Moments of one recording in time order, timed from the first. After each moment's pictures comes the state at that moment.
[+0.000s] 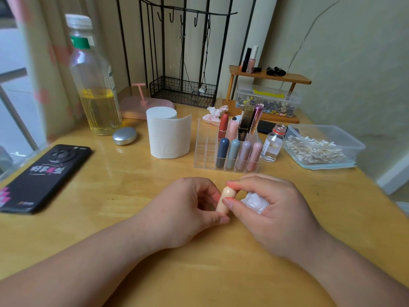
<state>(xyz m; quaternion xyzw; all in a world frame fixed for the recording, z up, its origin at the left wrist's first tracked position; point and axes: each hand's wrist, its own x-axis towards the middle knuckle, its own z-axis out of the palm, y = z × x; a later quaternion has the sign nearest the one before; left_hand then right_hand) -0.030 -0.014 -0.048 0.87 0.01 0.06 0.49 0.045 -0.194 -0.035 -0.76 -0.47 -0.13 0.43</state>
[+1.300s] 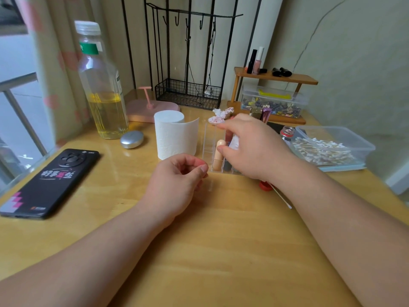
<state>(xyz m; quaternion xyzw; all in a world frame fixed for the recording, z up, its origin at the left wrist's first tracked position) 0.000 0.012 -0.055 0.72 0.15 0.23 0.64 0.116 -0.121 0.015 -0.90 -0.39 -0.12 0.17</state>
